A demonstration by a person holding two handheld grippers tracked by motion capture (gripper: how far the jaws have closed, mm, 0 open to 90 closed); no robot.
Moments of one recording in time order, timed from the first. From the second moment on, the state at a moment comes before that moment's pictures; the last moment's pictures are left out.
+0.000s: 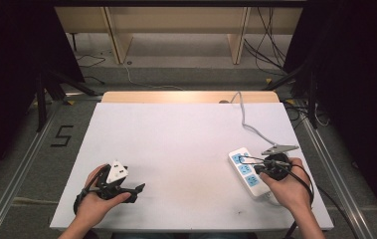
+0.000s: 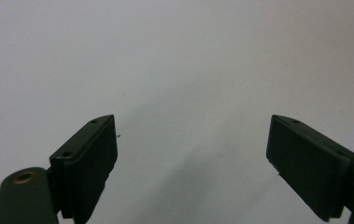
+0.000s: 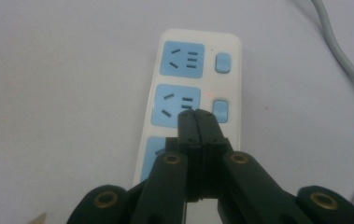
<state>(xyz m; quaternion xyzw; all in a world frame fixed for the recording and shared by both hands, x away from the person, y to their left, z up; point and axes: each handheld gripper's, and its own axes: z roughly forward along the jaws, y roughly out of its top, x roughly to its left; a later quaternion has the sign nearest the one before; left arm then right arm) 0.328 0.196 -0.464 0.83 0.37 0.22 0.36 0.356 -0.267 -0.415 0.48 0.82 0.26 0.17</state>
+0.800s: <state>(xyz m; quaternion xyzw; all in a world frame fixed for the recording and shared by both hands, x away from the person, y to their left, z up) 0.328 0.196 -0.464 0.83 0.37 0.21 0.36 0.364 -0.276 -0.419 0.49 0.82 0.23 0.15</state>
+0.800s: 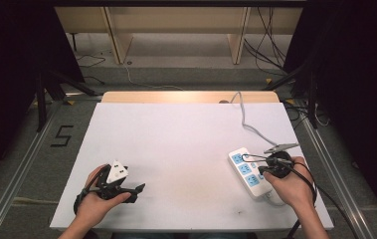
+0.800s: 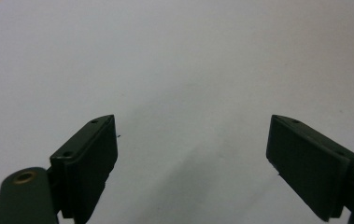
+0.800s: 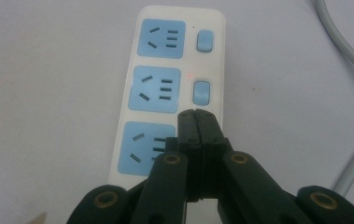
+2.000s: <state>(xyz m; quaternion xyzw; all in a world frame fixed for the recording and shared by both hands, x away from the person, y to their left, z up) 0.328 0.196 -0.464 0.83 0.37 0.21 0.36 0.376 -0.277 -0.430 0.50 0.84 0.19 0.12</state>
